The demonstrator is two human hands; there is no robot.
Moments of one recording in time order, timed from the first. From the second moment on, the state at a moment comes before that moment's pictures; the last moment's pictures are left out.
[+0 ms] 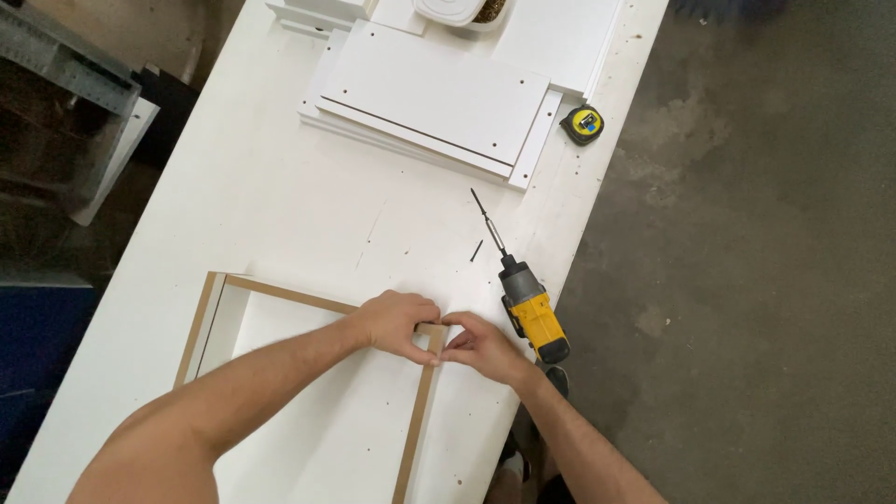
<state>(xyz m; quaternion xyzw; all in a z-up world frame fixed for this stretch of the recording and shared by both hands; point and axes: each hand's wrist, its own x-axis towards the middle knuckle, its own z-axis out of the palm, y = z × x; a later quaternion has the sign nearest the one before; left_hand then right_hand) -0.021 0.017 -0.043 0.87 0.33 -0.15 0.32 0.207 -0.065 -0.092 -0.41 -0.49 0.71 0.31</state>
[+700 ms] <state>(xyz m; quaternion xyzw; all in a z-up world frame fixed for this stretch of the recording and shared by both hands) -0.024 0.020 -0.052 0.87 0.33 -0.14 0.32 0.210 -0.108 -0.122 -0.51 -0.48 0.57 0.43</state>
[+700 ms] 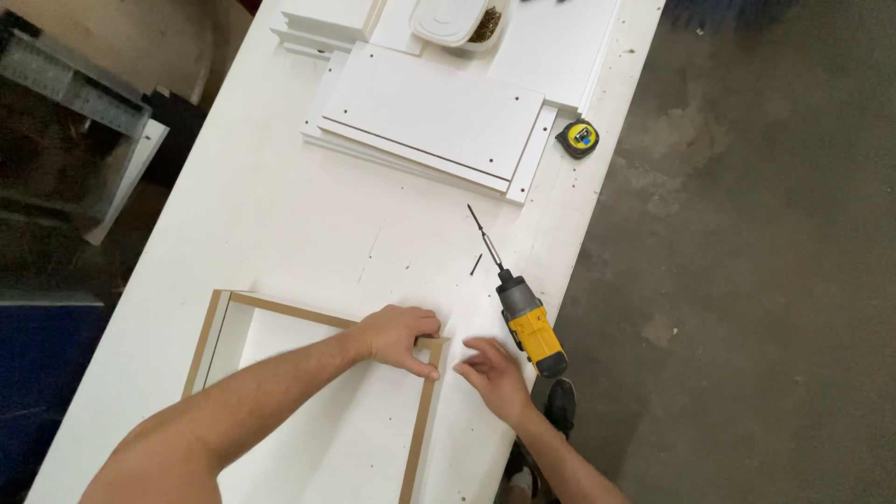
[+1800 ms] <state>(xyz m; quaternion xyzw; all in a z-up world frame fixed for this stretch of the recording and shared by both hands) -0.010 0.030 -0.029 0.82 0.35 -0.23 0.40 0.348 -0.156 -0.084 -0.52 -0.19 0.75 0.38</state>
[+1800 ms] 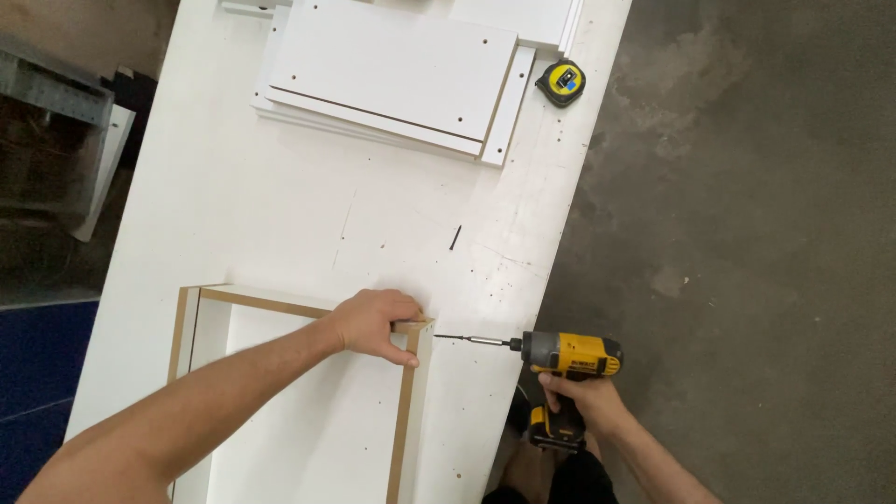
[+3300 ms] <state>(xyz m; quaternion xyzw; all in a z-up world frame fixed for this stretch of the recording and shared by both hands) -0.009 0.026 -0.026 0.82 0.35 -0.19 0.40 0.300 -0.144 -0.079 -0.50 0.10 0.82 0.27</state>
